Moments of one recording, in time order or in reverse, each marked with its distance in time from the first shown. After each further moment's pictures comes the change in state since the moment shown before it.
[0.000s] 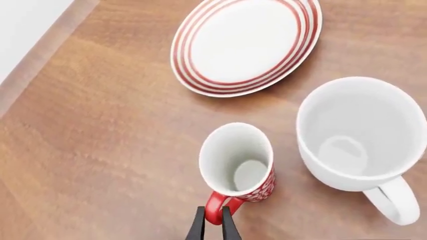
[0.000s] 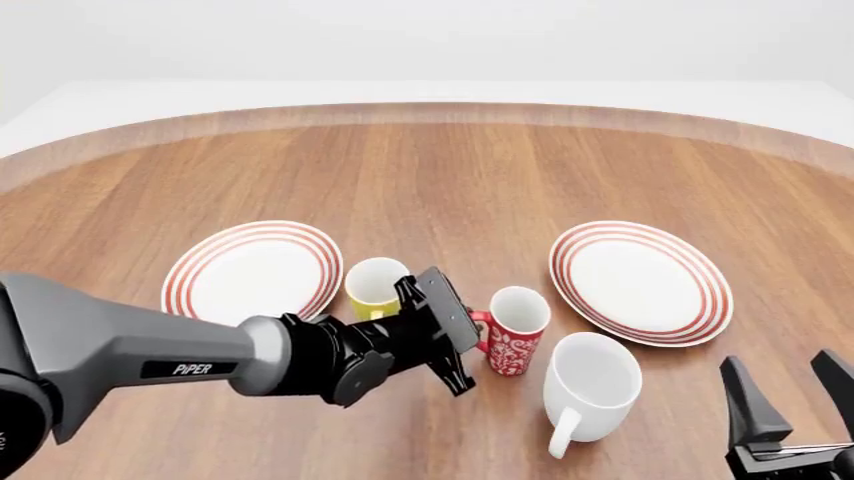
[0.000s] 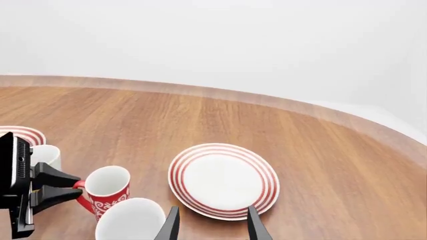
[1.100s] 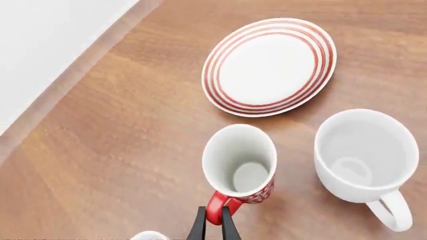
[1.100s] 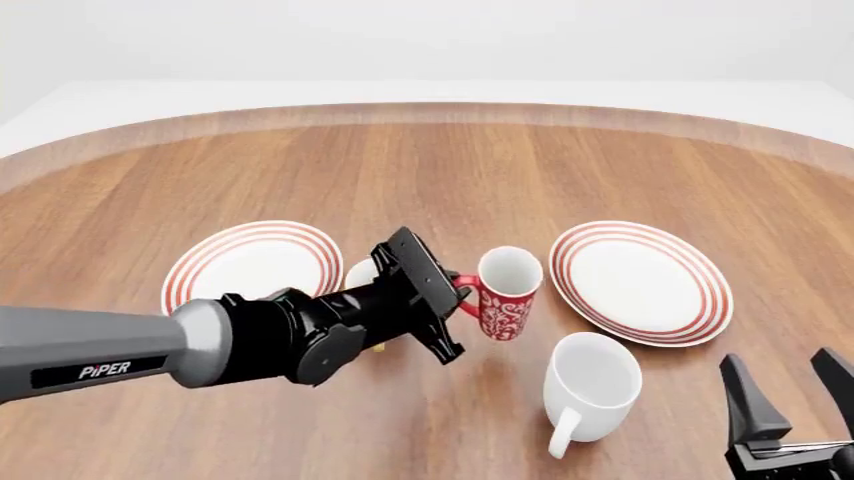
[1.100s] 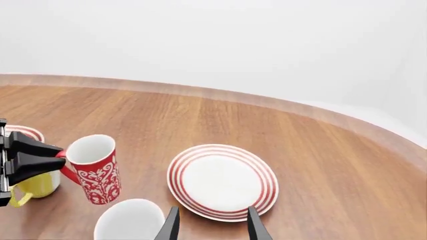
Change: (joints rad) left arm 0.038 -0.158 0.019 0.046 -0.055; right arm 0.000 0.015 0.000 -0.018 -0.010
